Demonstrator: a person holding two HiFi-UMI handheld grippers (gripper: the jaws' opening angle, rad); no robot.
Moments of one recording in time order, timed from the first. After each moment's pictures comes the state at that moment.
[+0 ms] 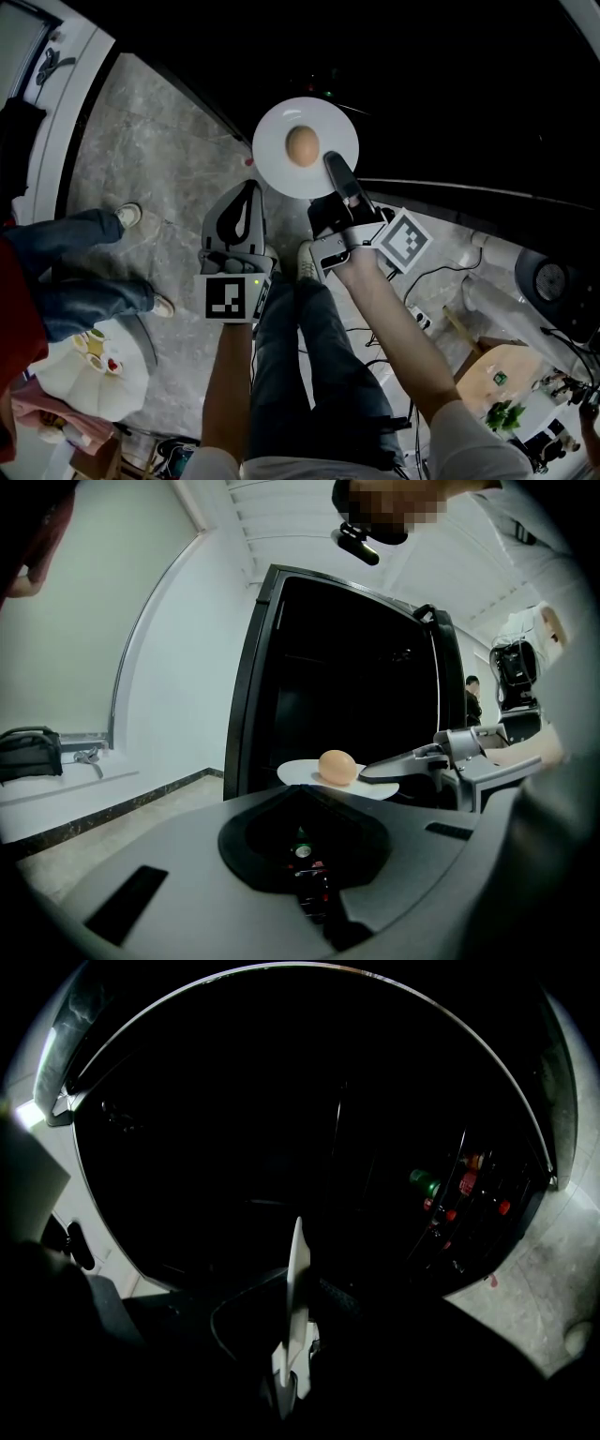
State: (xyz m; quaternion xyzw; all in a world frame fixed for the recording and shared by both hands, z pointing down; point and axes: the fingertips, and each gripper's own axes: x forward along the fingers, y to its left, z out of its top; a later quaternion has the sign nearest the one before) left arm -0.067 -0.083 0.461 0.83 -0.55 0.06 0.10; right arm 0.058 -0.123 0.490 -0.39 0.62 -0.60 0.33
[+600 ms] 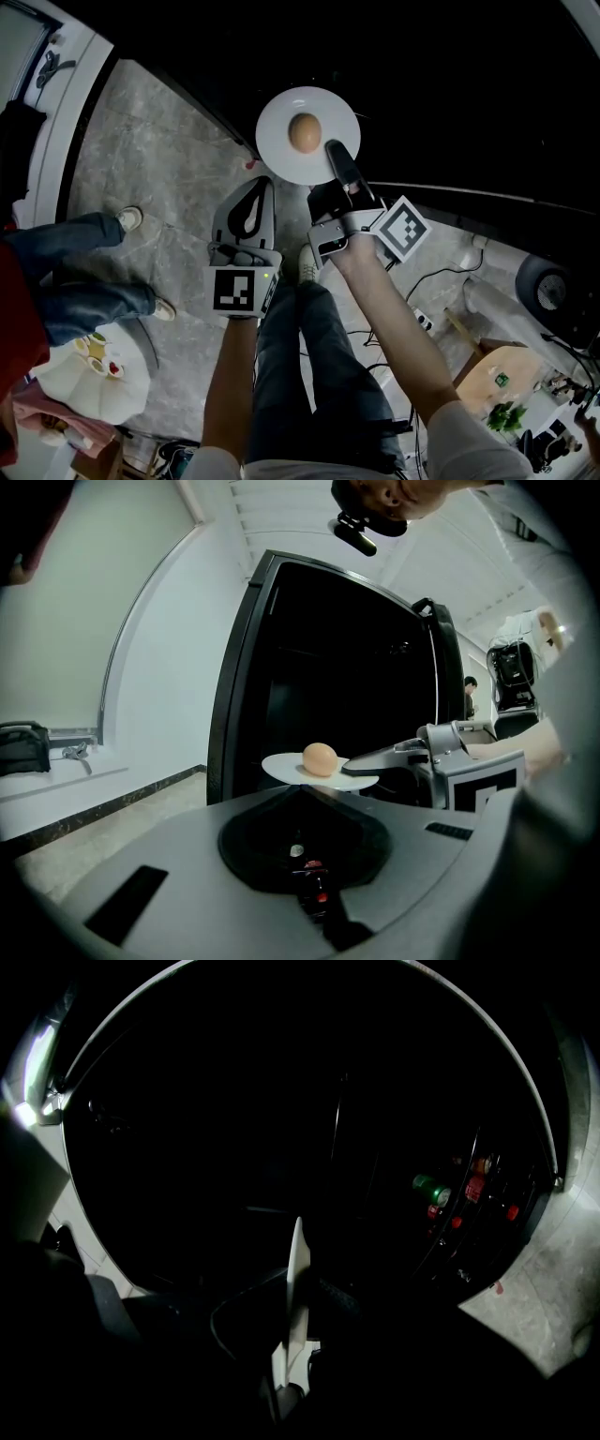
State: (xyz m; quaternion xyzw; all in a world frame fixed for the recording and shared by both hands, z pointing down) left arm -0.052 -0.098 0.472 0.84 -0.53 0.06 0.10; right arm 0.060 -0.150 0.496 -0.41 0.61 -0.59 0.34
